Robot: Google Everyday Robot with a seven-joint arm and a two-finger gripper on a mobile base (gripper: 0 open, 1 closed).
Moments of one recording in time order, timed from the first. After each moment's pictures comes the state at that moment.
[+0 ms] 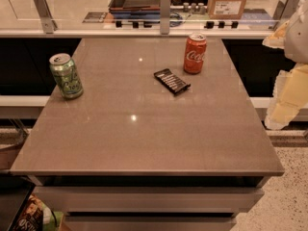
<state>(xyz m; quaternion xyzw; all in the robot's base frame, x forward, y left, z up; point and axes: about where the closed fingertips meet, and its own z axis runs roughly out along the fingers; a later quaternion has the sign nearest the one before) 0.438 -0.214 0.986 -0.60 0.78 -0.05 0.17</state>
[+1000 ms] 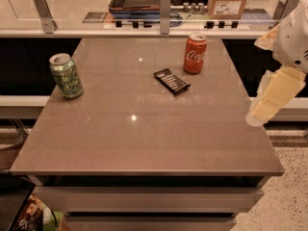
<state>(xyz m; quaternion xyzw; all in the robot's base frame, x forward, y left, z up) 0.452 -0.199 0.977 -0.58 0.79 -0.02 0.22</state>
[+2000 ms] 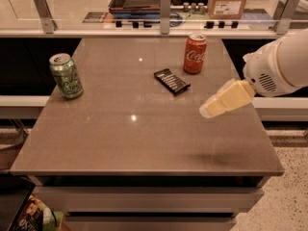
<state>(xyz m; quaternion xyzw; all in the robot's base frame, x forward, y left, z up) 0.495 -0.164 0.934 -0.40 0.84 0.05 0.36</state>
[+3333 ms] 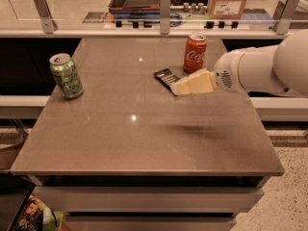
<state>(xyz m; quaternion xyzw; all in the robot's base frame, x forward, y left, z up) 0.572 -0.125 0.915 -0.28 0.83 0.11 0.48</state>
